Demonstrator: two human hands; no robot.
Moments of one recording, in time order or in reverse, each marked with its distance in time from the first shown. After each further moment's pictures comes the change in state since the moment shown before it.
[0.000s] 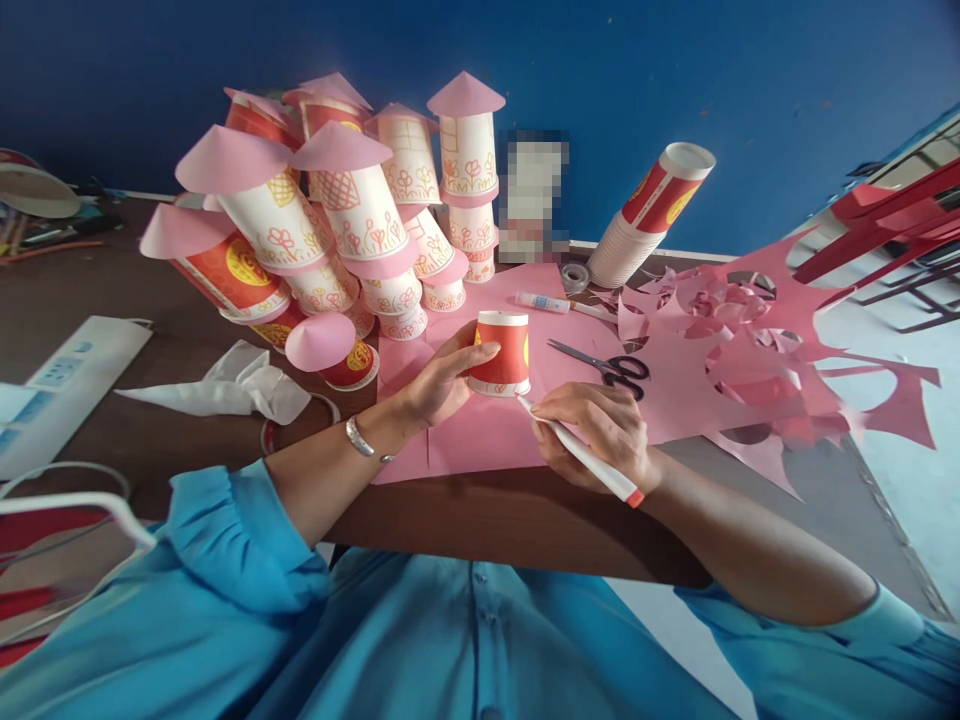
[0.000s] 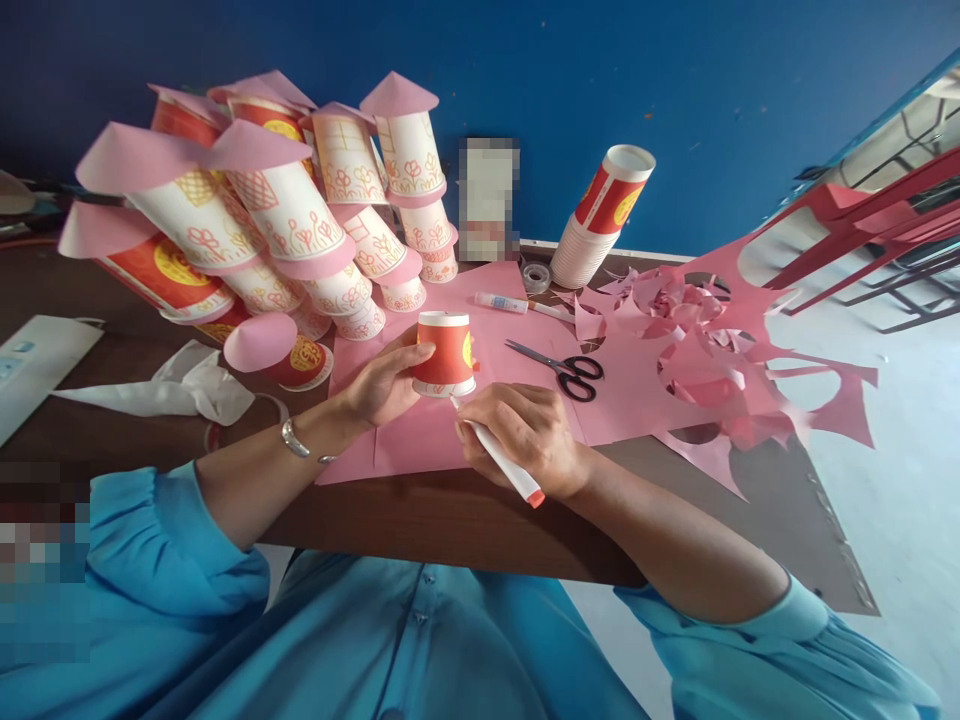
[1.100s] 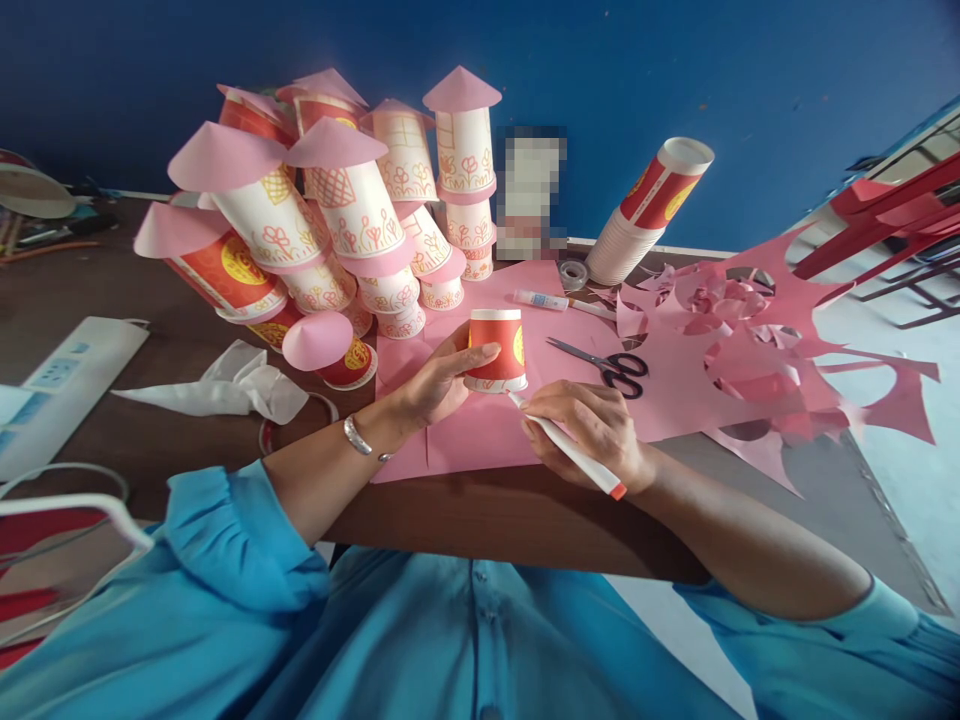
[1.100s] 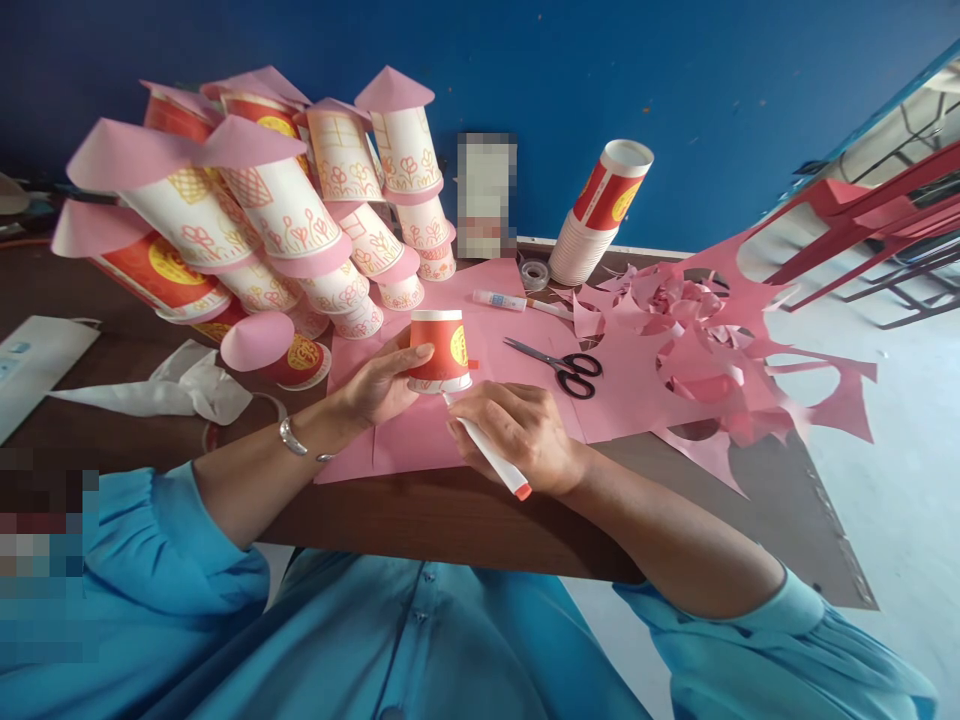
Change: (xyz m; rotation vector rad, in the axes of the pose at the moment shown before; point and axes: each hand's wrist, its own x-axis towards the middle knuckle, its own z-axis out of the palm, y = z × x) left_hand -0.001 -0.002 -0.003 -0.023 0.019 -0.007; right_hand -0.002 0.000 0.003 -0.002 -0.052 -0.008
